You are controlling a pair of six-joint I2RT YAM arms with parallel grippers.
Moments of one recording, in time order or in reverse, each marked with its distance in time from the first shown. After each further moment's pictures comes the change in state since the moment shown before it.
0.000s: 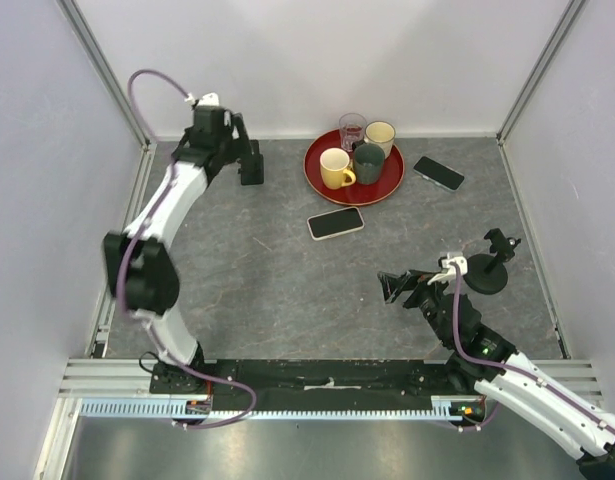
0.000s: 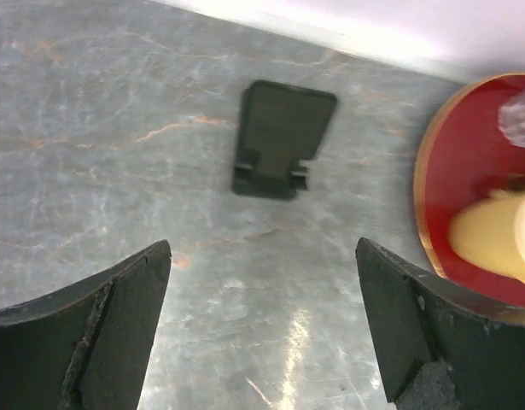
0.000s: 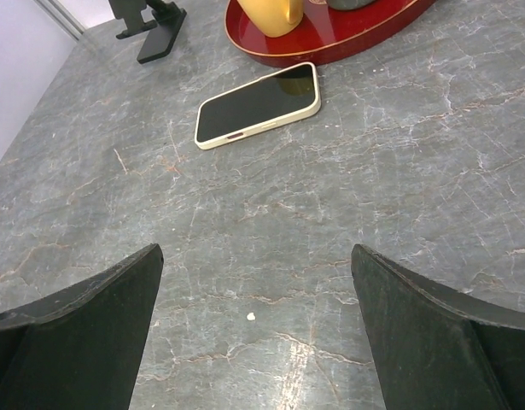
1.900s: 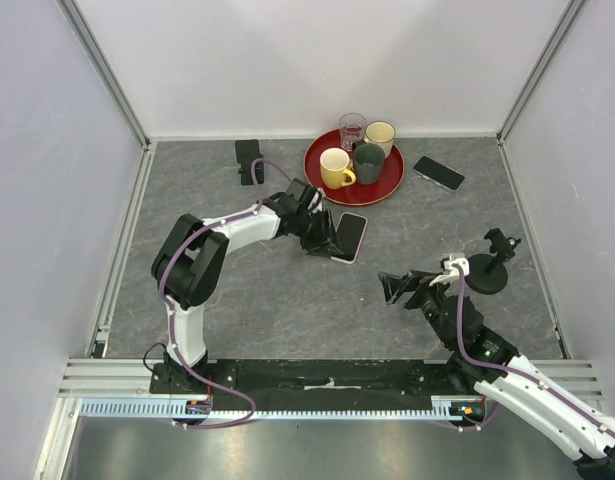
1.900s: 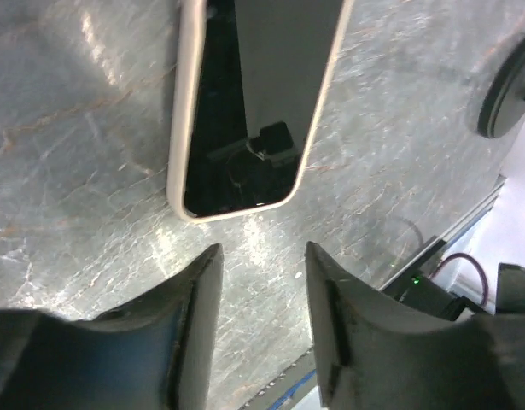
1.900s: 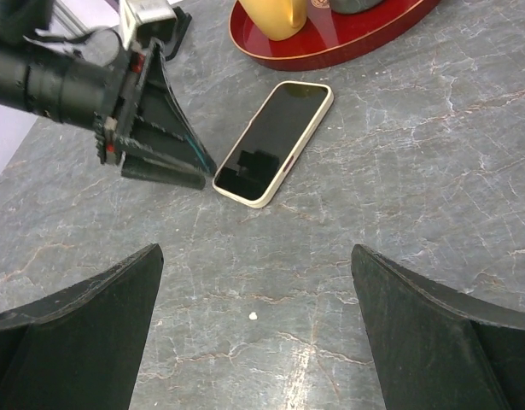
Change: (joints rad) left arm -0.393 0.062 -0.447 0.167 0.704 -0.419; right arm -0.002 -0.047 -0.009 -0.022 -0.006 0.001
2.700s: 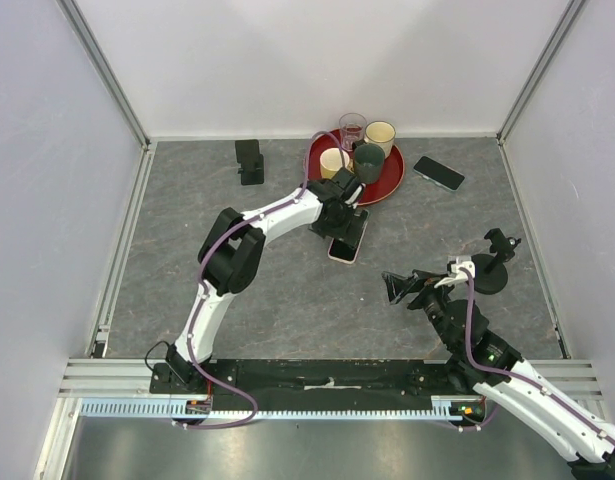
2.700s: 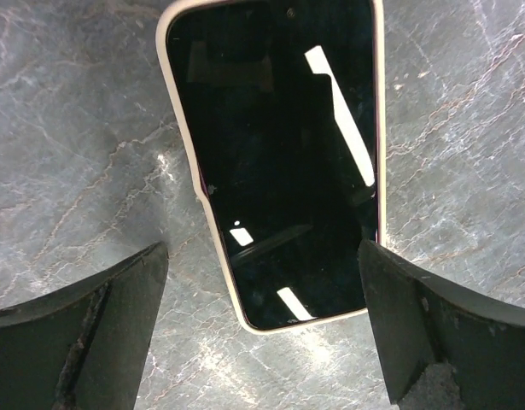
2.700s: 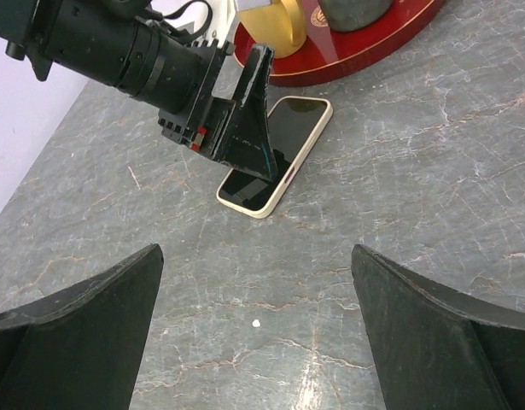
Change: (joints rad) left arm -0.145 0.288 0.534 -0.392 -0.388 0.488; right arm 0.000 -0.093 -0.017 -0.029 0.016 0.005
